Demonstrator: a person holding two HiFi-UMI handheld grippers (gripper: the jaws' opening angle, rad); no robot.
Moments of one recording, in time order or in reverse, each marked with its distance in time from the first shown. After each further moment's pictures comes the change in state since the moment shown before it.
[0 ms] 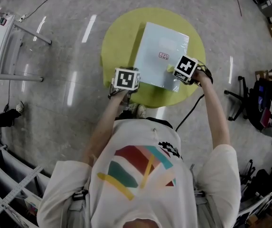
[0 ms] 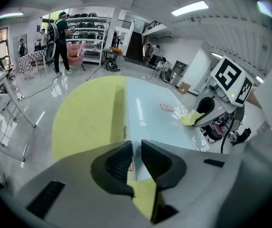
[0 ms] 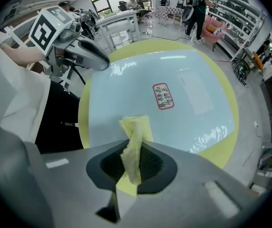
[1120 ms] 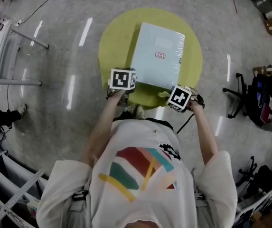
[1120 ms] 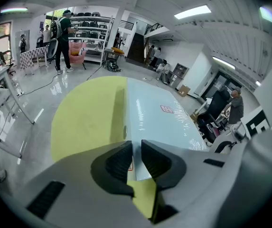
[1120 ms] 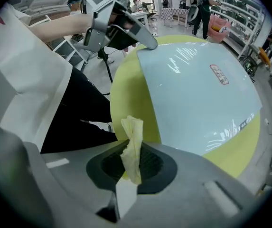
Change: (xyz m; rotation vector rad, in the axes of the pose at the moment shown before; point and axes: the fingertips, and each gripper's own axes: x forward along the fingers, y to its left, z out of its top) left arm 0.002 -0.004 -0.006 -0.056 0.000 -0.043; right arm 0.035 0.124 -0.035 -0.011 -0.045 0.088
